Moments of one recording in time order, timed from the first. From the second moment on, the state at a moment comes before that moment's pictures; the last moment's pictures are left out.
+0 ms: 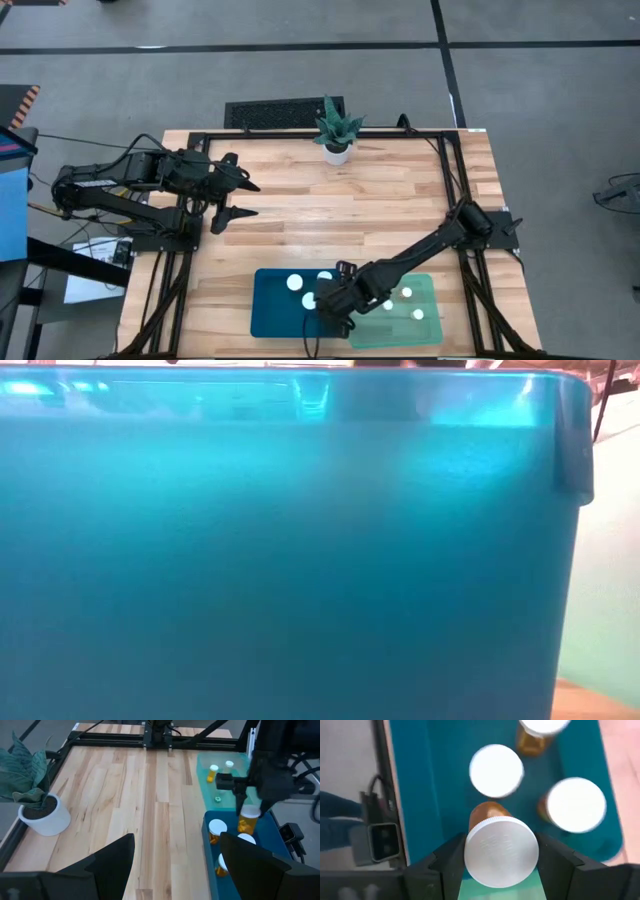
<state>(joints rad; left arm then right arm) -0.03 0.93 1.20 -0.82 0.02 -0.06 0.51 2.08 1.80 -0.83 0.11 0.71</state>
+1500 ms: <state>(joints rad) -0.03 0.93 1.20 -0.82 -0.01 -0.07 0.49 2.16 1.81 -0.85 0.10 0.59</state>
